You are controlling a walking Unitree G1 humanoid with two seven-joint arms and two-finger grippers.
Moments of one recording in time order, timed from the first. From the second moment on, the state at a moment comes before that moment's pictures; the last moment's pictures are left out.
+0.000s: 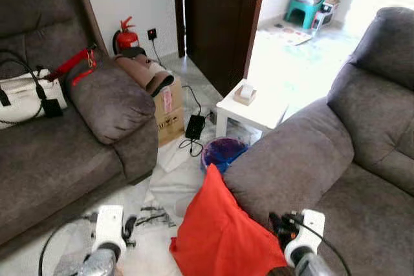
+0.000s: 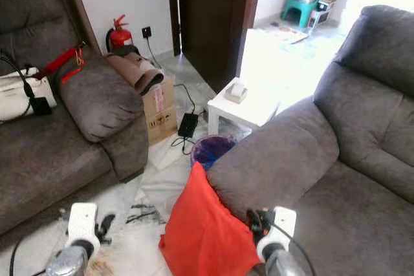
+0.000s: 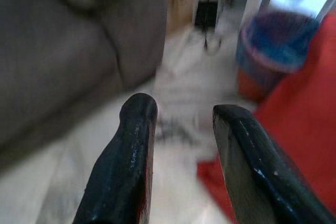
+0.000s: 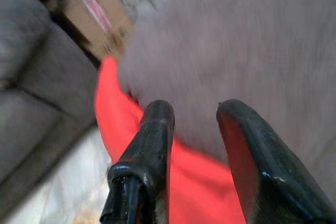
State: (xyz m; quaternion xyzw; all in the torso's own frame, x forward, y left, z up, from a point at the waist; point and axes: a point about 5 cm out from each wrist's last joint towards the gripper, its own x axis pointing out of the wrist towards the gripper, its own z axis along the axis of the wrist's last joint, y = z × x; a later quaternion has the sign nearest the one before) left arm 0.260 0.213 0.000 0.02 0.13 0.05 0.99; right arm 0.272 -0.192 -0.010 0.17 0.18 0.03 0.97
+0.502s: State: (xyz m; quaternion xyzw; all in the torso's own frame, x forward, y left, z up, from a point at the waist) left arm 0.242 0.219 0.020 0.08 0.06 0.02 1.00; right arm 0.278 -0.208 0.011 0.16 0.09 0.02 0.98
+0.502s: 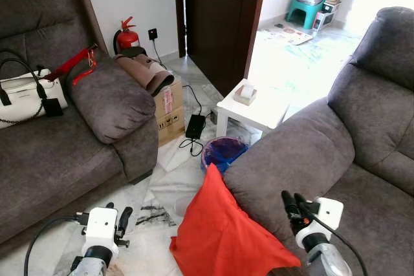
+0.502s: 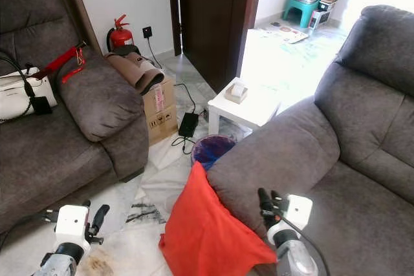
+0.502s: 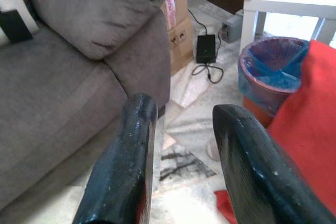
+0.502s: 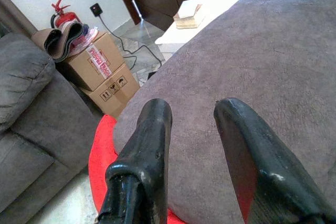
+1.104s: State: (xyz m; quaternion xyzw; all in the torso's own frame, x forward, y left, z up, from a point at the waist) left arm 0.263 0.205 0.045 0.09 0.01 0.02 1.00; right arm 0.282 -0.197 0.012 0.15 0.09 0.02 0.98
